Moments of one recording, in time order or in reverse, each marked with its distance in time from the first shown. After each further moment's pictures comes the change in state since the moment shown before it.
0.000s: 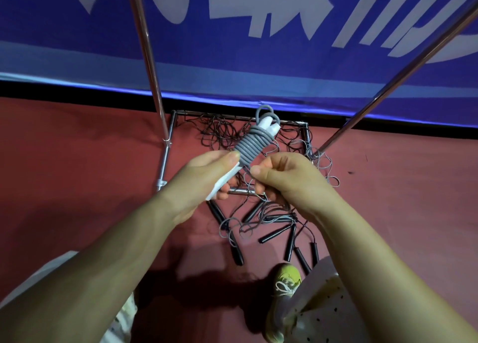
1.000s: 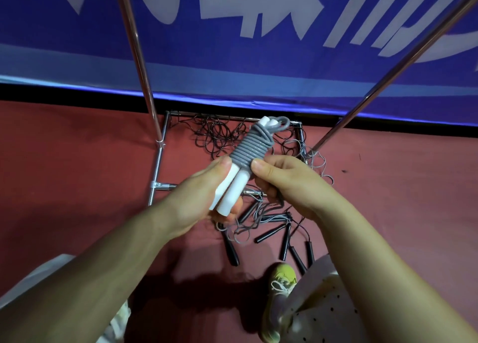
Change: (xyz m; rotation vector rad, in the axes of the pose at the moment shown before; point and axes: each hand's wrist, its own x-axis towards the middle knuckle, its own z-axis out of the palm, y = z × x) left_hand -0.014 -0.001 0.013 -0.052 -0.197 -0.099; right_hand 0.003 0.009 -0.013 0.024 -0.089 -0.014
